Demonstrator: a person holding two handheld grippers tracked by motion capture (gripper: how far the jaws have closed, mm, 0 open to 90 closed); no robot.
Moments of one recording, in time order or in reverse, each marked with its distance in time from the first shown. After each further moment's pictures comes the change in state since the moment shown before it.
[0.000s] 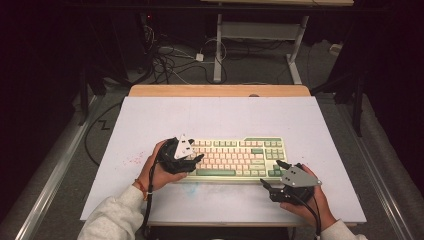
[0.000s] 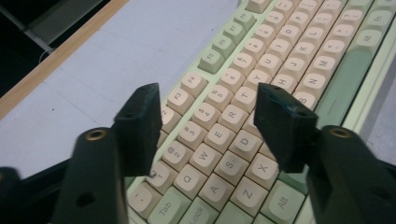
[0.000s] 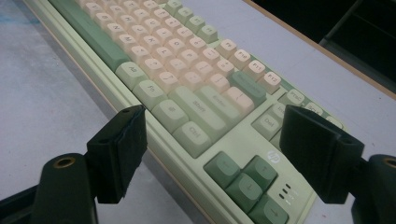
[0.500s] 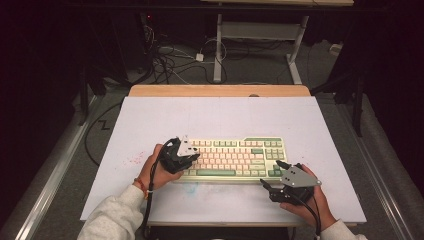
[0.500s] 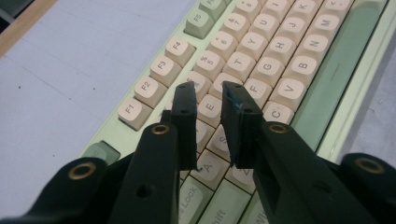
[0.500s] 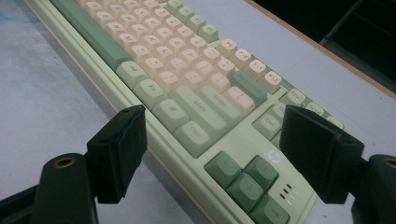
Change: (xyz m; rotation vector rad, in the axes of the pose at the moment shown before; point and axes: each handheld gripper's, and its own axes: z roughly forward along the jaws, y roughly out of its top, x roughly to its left) left arm 0.006 -0.004 0.009 0.103 -0.066 0.011; right arm 0.000 0.000 0.000 0.000 0.001 -0.004
